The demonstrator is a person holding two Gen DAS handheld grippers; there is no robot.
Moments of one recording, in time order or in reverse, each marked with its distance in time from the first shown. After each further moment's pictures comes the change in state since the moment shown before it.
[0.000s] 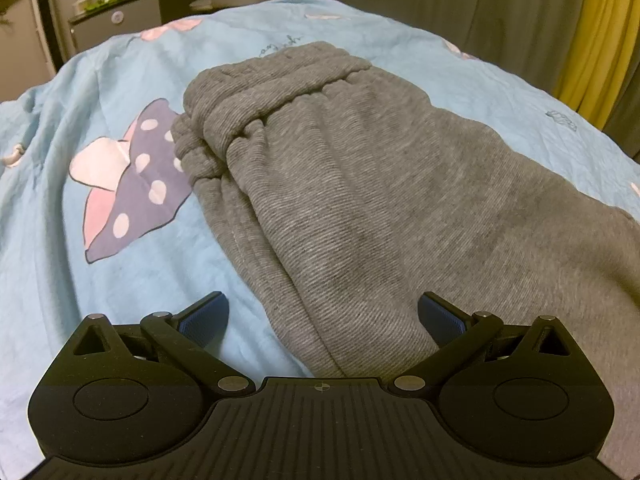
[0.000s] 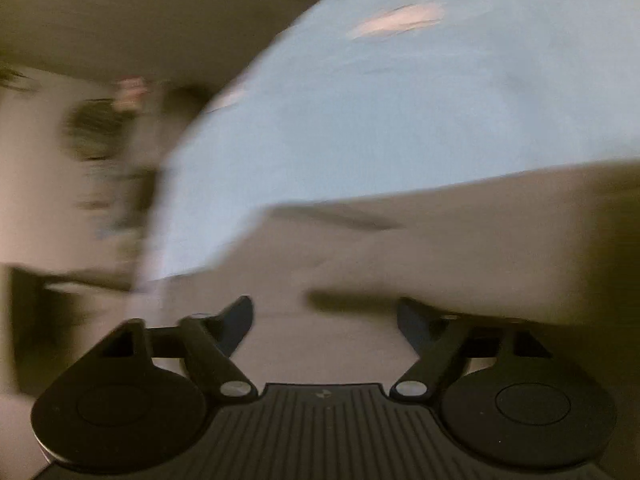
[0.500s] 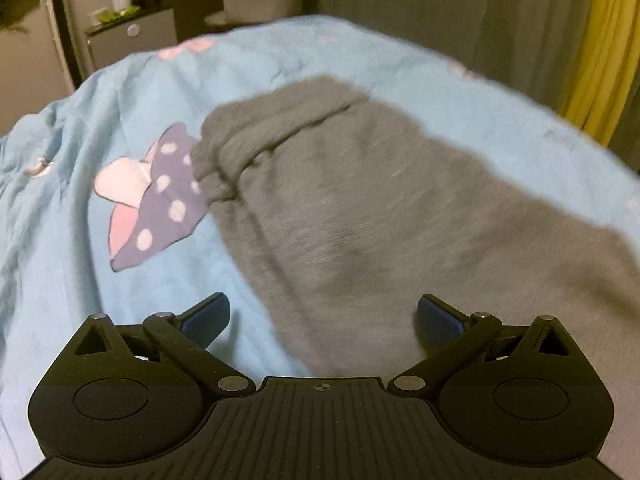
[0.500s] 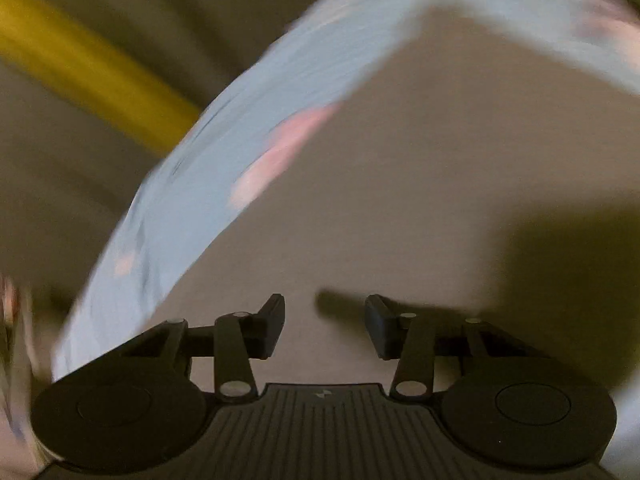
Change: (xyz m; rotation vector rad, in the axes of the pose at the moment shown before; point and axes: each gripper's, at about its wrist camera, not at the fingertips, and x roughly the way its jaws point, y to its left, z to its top) left arm -0.034 -0.014 -0.001 -0.038 -0.064 0.016; right arm -0.260 -0.177 -0.119 0.439 -0.534 -0.357
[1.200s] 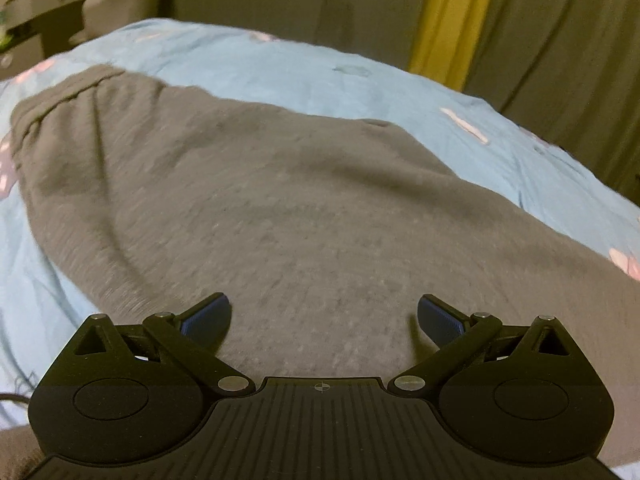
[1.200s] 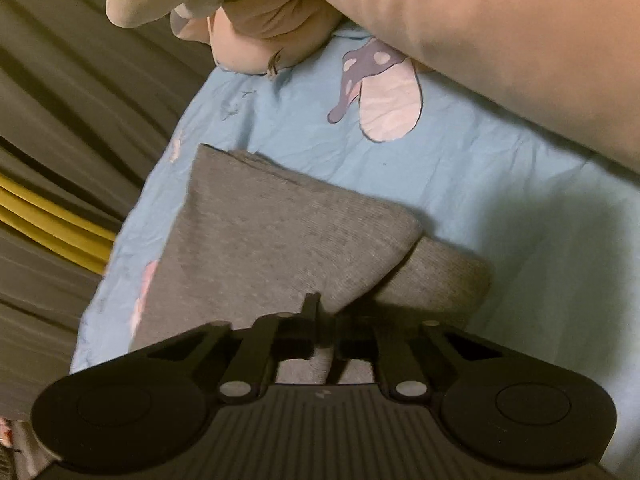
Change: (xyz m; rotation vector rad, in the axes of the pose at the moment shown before) left arm -0.042 -0.111 -0.082 0.205 0.038 -0.297; right arm -0.068 -0.111 0.023 0.215 -0.194 -0.119
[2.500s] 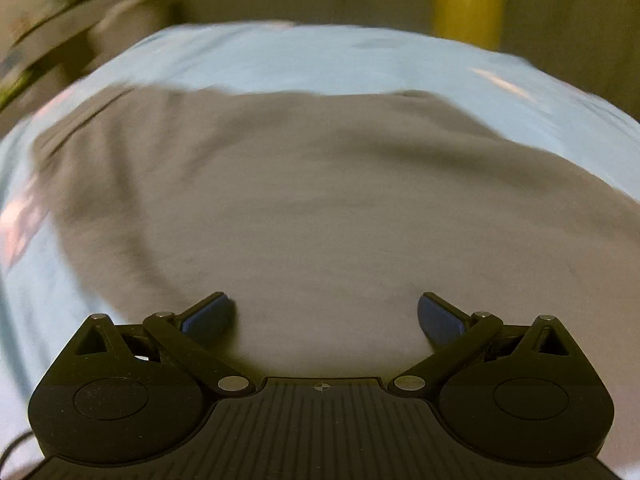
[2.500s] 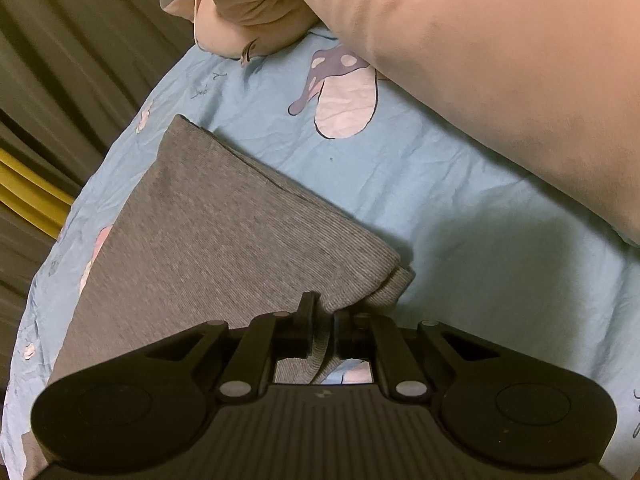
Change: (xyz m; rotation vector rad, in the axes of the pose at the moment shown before) left arm 0.025 -0.004 0.010 0.076 0.059 0.208; right arm -0.015 -0.009 -0.003 -0.119 0.030 -0.155
